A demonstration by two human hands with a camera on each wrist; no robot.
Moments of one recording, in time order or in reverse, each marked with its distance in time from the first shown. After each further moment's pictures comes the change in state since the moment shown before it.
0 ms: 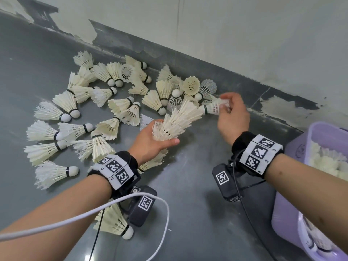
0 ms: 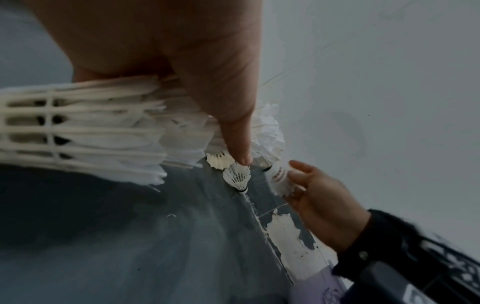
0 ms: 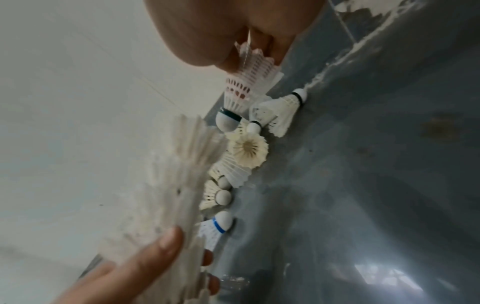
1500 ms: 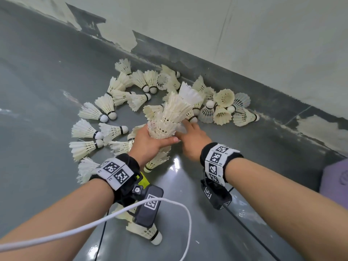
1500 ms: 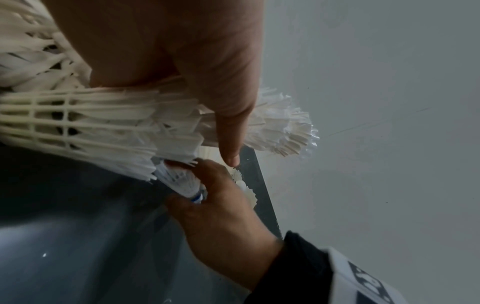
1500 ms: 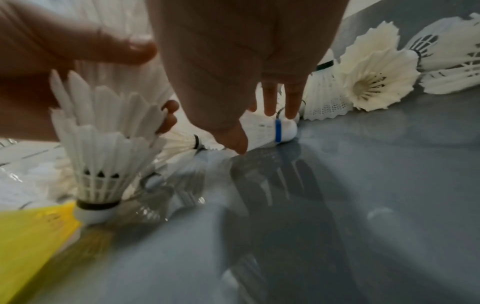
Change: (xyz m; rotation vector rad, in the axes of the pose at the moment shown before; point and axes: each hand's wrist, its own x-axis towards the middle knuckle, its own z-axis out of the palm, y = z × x) left_hand -0.004 -0.026 -0.077 -0.226 0.232 0.044; right_hand -0.043 -0.041 0.133 -0.788 -0.813 -0.586
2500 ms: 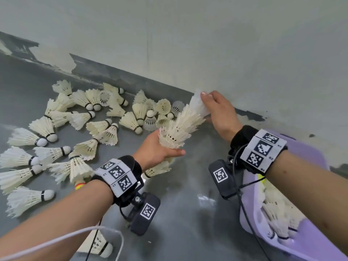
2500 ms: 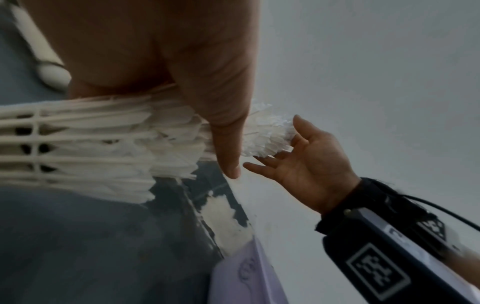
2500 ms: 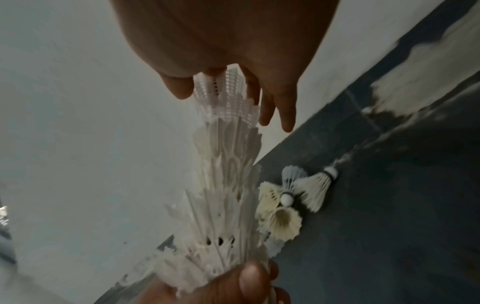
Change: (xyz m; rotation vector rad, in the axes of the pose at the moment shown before) left_hand -0.038 0.064 0.137 0.164 -0.476 0.090; right_hand -0.139 0.111 -0.122 0.934 0.739 0.382
